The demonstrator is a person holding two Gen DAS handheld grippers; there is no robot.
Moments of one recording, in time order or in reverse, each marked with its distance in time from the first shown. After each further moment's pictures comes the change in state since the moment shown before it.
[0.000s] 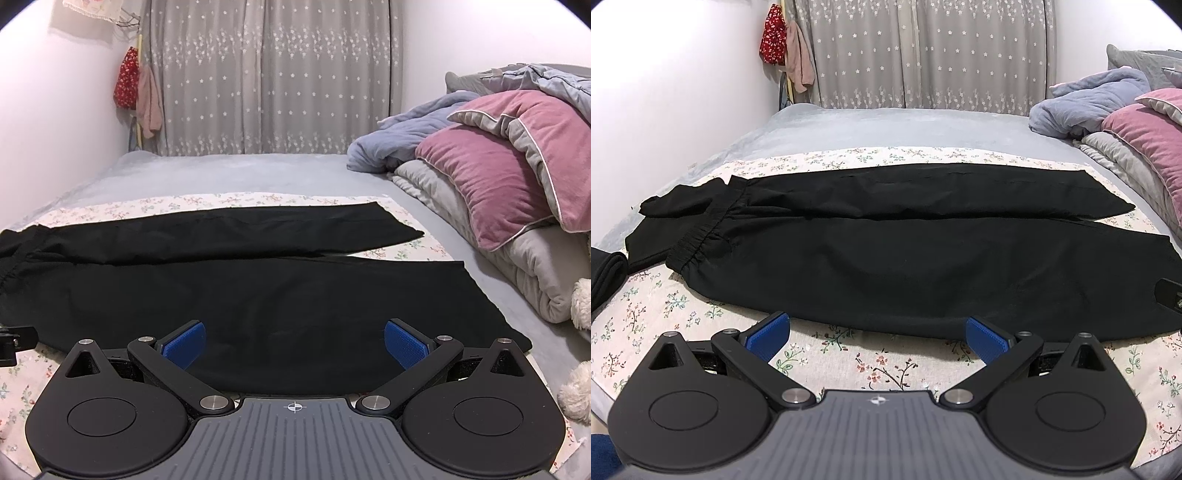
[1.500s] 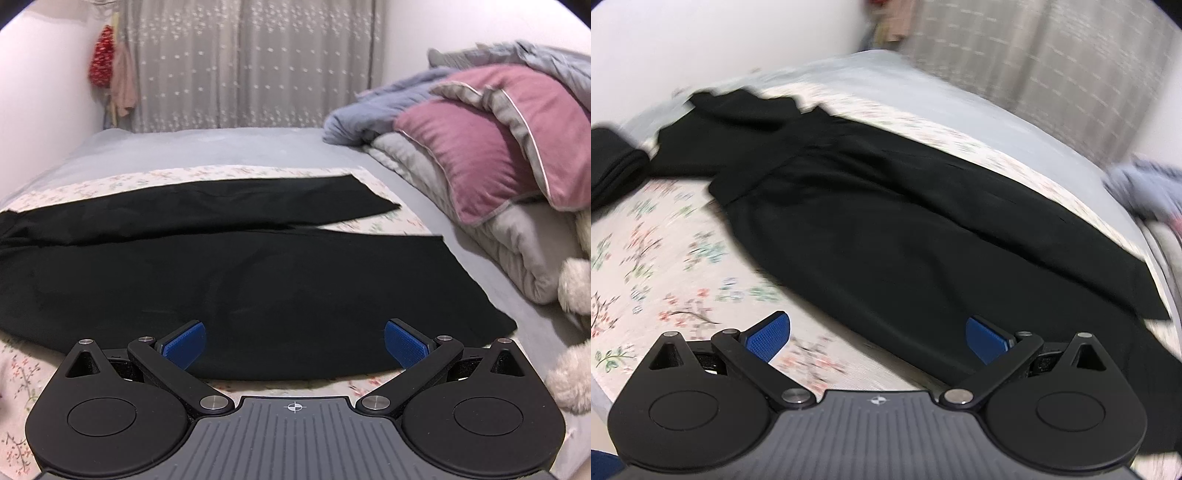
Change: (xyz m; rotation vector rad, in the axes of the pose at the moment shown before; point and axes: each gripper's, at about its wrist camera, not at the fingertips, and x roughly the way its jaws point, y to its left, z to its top) left arm 0.081 0.142 0.025 -0.436 0.149 0.017; right arm 0.023 -0.022 -0.003 0.029 0.091 -0.082
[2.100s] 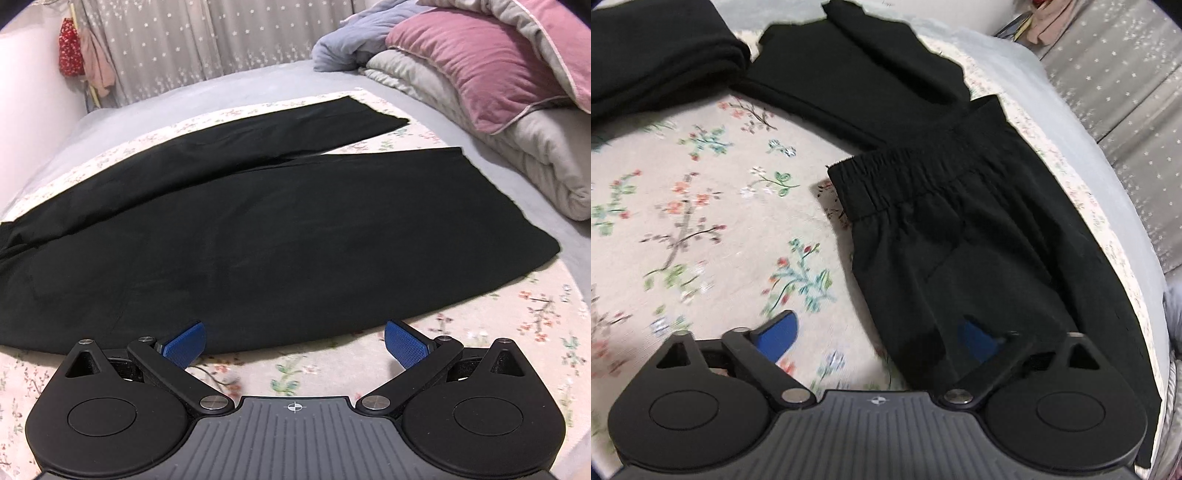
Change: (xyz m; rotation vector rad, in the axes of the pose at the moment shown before) left arm 0.092 0.117 0.067 -0.419 0.146 0.091; right arm 0.047 -0.001 -0.005 0.146 0.225 0.084
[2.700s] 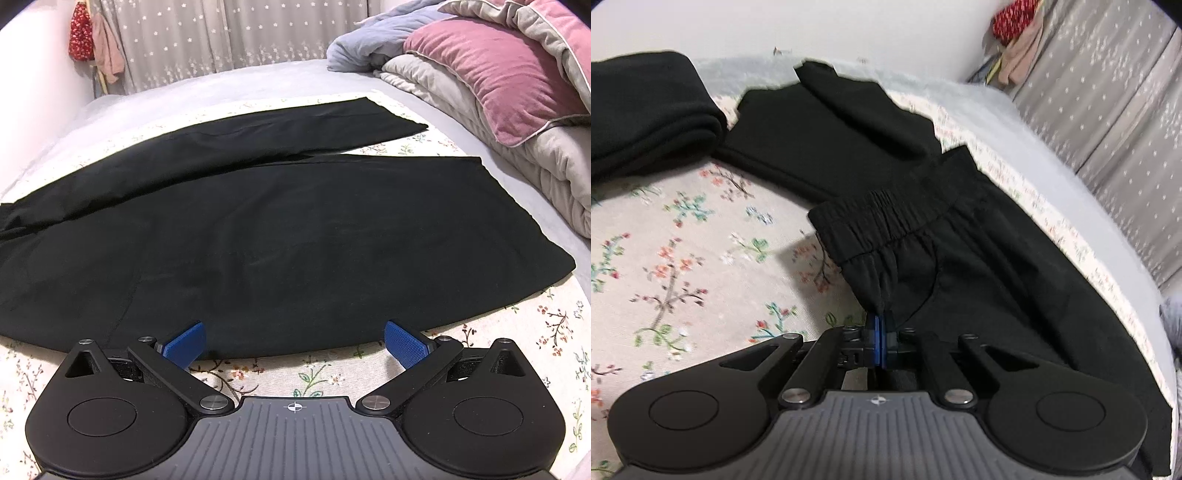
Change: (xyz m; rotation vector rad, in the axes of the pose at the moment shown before) left arm -0.019 -0.010 0.000 0.068 -0.219 -0.035; right arm 0.009 0.017 -0.002 -0.059 -0.008 -0.015
